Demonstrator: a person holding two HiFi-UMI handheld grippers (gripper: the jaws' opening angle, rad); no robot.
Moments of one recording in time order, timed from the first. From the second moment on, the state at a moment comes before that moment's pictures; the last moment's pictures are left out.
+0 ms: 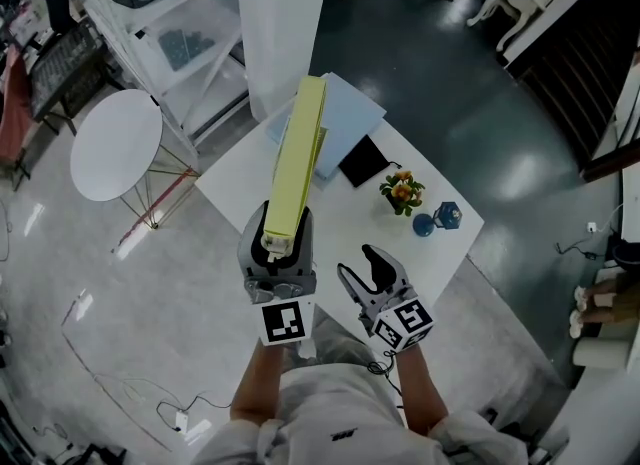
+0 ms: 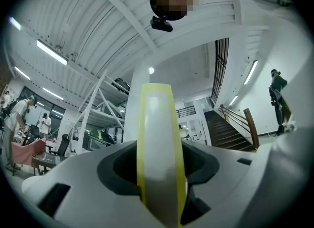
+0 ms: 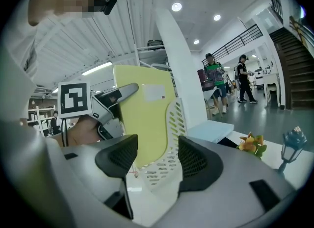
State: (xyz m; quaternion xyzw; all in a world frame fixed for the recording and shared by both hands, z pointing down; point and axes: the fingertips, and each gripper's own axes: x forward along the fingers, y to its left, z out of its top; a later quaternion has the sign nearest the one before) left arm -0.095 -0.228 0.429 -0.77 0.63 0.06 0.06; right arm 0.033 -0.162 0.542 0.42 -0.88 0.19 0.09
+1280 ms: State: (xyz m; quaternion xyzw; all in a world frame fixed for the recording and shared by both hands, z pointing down) left arm -0.108 -0.217 0.425 -0.77 0.61 0.14 0.12; right arm 0.039 -0.145 0.575 0.43 -0.88 0.18 0.06
